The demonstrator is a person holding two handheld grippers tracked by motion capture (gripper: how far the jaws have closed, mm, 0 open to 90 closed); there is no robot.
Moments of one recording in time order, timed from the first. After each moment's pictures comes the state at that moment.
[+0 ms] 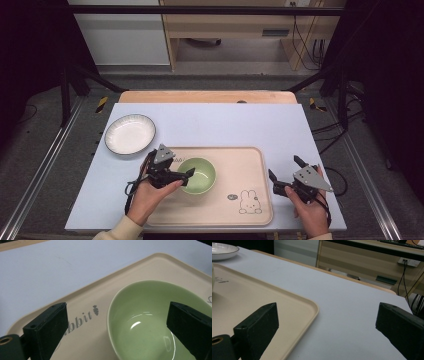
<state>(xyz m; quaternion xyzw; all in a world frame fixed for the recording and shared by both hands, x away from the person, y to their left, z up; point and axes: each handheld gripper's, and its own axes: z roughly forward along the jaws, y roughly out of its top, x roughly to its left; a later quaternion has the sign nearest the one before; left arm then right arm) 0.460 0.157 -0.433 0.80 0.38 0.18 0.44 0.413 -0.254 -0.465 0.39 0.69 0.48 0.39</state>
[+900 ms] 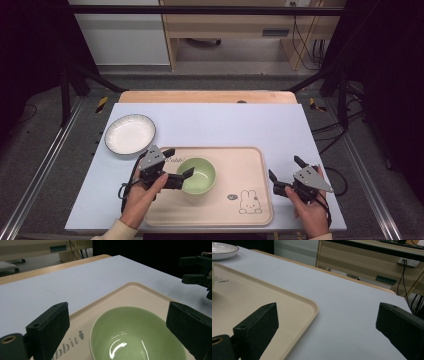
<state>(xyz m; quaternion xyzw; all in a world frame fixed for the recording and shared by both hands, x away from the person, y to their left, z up) 0.445 0.173 -0.417 0.76 0.31 0.17 0.55 0.413 -0.254 -0.465 0.39 0.69 0.48 0.39</state>
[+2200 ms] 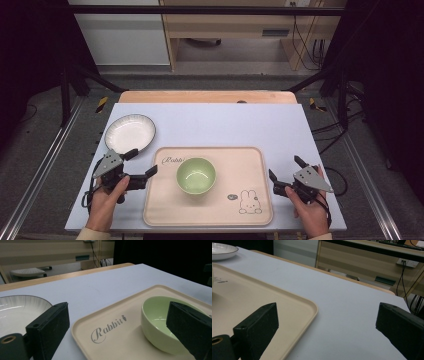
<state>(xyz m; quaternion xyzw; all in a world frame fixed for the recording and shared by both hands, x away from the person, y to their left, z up) 0.434 0.270 -0.427 0.72 0.36 0.22 0.56 0.413 -0.255 -0.466 0.39 0.68 0.48 0.39</state>
